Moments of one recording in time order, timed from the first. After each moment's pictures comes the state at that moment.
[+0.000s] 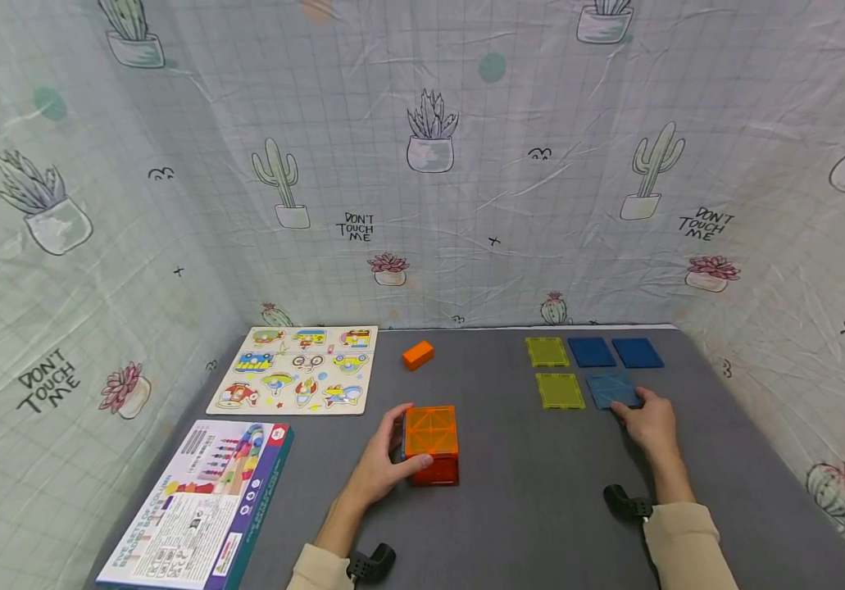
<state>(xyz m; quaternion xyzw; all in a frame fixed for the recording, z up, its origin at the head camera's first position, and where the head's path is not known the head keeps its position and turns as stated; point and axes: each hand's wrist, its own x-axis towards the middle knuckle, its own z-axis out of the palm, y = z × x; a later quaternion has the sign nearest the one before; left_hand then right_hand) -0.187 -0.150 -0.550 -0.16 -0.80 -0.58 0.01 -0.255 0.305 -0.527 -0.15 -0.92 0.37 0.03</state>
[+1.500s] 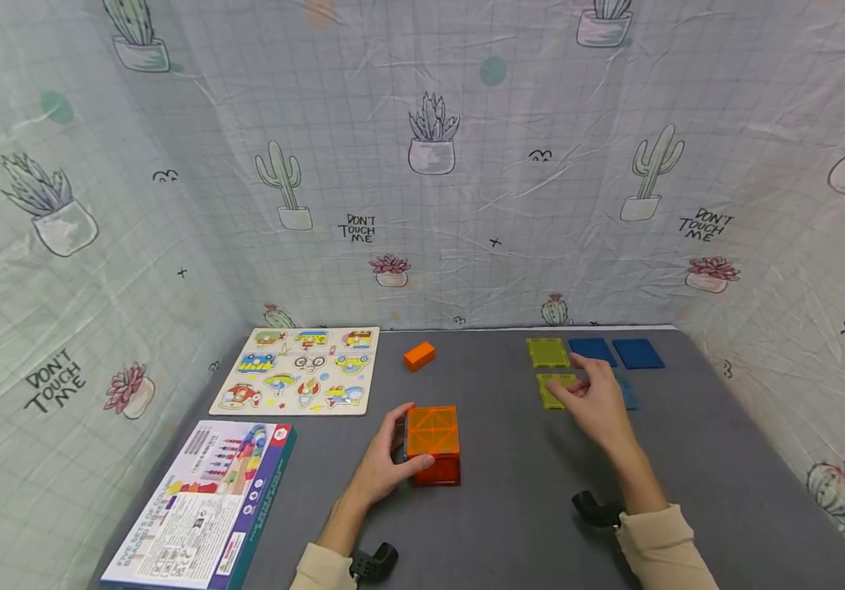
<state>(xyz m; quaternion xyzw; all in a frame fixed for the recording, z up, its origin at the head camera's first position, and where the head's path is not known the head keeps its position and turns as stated) -0.188 -0.151 -0.554 -0.16 -0.80 -0.58 0.01 -0.226 0.206 -0.456 0.05 -0.90 0.41 0.14</state>
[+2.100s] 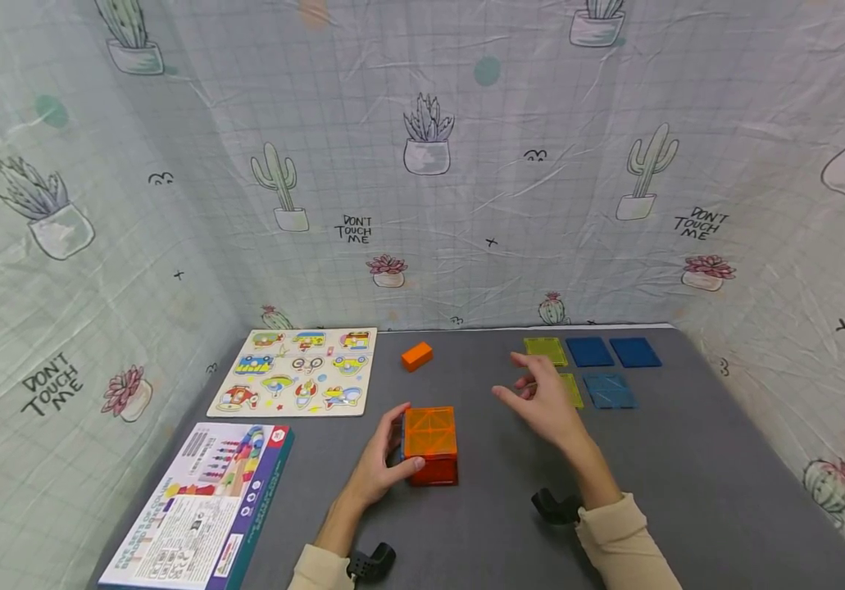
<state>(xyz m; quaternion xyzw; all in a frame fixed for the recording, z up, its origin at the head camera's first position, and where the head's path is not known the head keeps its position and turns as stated) -0.186 -0.155 -0.555 -0.21 -0.78 -0.59 0.03 -0.224 0.150 -0.451 0.13 -0.88 0.45 0.10</state>
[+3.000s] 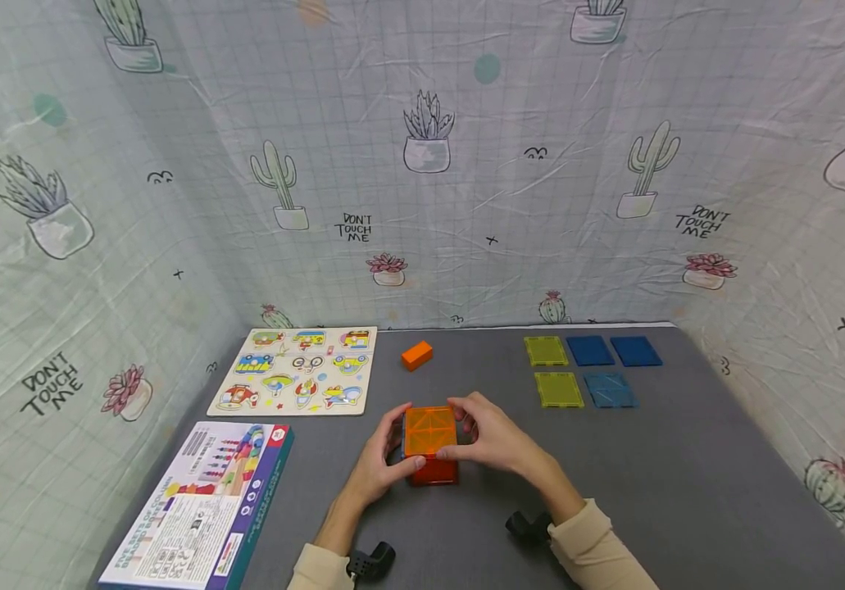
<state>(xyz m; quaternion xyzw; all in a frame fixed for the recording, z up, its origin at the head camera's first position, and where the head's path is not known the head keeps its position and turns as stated) -0.186 -0.154 -0.553 -0.20 -0.79 -0.59 0.03 -0.206 0.094 -0.473 0.27 -0.88 0.39 -0.05</state>
